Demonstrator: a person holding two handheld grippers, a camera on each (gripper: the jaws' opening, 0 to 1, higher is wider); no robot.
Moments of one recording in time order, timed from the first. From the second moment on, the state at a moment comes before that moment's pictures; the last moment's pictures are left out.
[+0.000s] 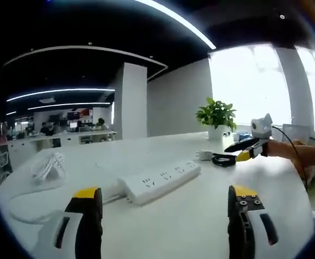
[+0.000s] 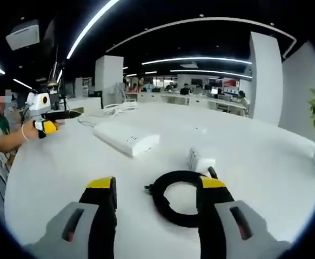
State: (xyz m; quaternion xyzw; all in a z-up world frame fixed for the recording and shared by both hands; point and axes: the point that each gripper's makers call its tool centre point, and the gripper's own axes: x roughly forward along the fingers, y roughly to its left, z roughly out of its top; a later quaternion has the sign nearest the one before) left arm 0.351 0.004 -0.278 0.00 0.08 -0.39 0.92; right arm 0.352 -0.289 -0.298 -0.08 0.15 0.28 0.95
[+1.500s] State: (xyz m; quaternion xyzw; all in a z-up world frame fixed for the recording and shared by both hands) left arm 0.340 -0.014 -0.279 -0.01 0.09 -0.41 0.91; right arm 0.345 -0.288 -0.334 -0.15 0.36 0.31 0.87
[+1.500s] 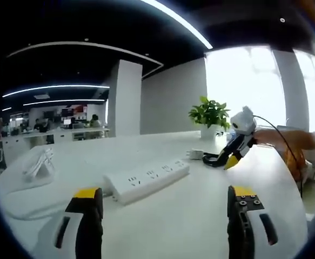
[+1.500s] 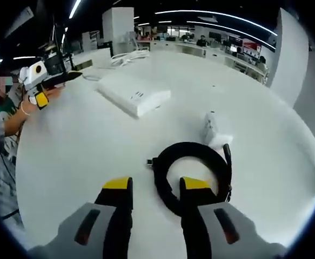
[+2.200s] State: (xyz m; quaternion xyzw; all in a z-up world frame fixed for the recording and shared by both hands) left arm 0.336 -0.009 -0.280 -0.02 0.09 -0.41 0.91; right arm 0.346 -0.278 -0.336 -0.23 0.36 0.32 0.85
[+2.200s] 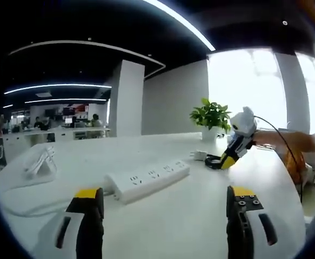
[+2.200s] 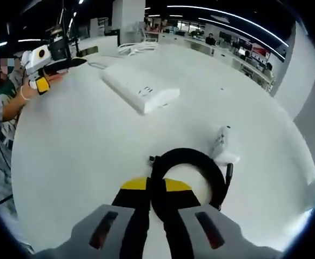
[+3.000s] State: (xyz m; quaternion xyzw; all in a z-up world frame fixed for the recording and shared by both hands) left arm 0.329 -0.011 -0.275 -0.01 0.09 -0.41 0.91; right arm 0.345 -0.242 -0.202 0.03 0.08 0.33 0.94
